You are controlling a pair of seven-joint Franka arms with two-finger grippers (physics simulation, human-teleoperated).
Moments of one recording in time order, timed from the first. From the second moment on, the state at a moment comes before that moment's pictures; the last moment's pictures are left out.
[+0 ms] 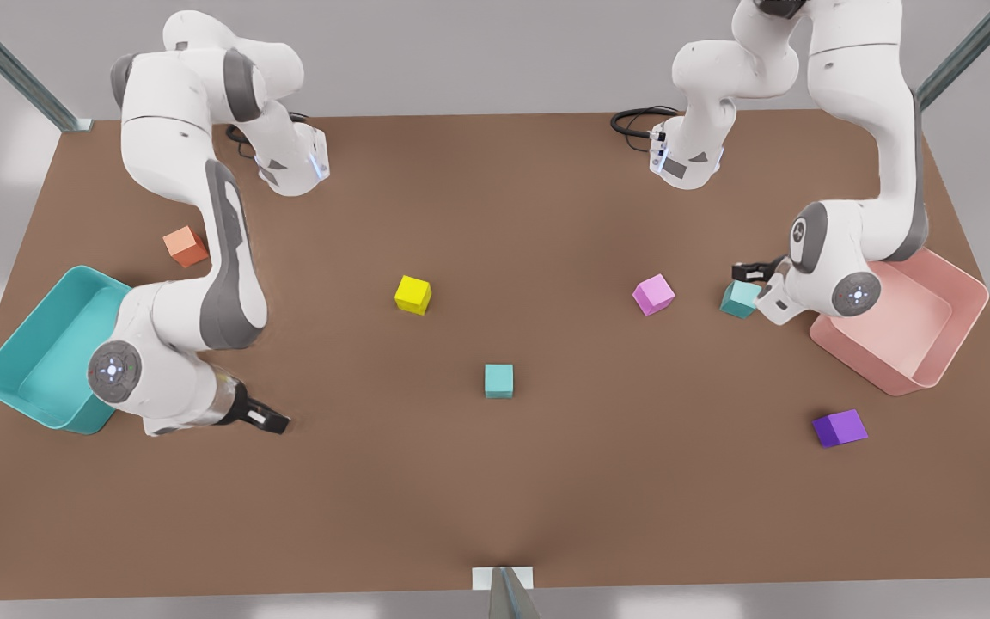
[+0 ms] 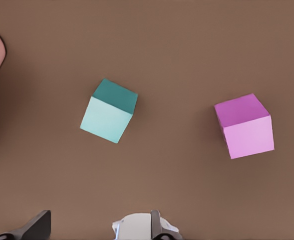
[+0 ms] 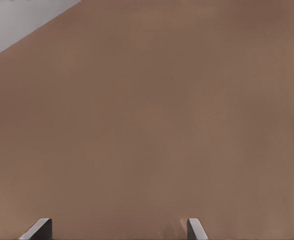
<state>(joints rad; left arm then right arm) -0.08 0.14 0.13 -2.16 0.06 1.71 -0.02 0.23 0.61 -0.23 -1.17 0.20 1.70 0.50</state>
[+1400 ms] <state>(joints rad) -0.06 0.32 0.14 -2.38 0.06 2.36 0.45 0.08 0.09 -0.12 -1.44 -0.01 1.40 -0.03</state>
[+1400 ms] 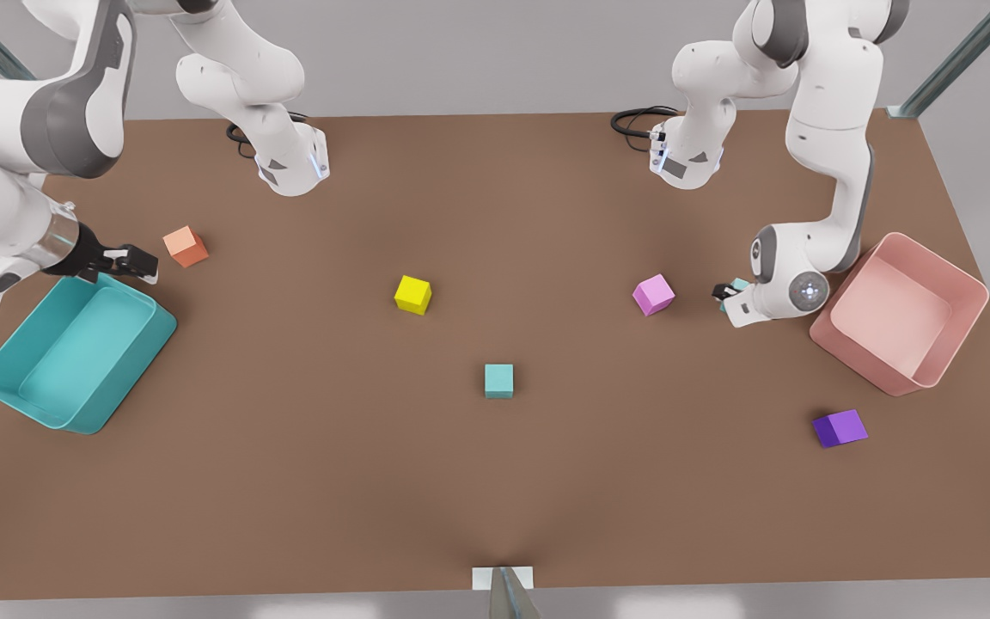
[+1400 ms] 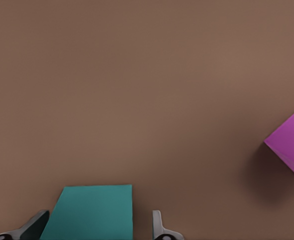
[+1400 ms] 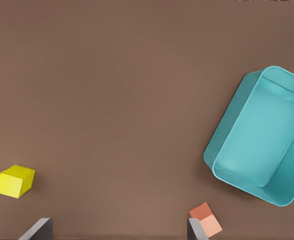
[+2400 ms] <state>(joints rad) -0.43 0.56 -0.04 -1.58 -0.04 2.05 0.20 0.08 0.11 -0.13 -1.44 0.00 1.42 -0.10</state>
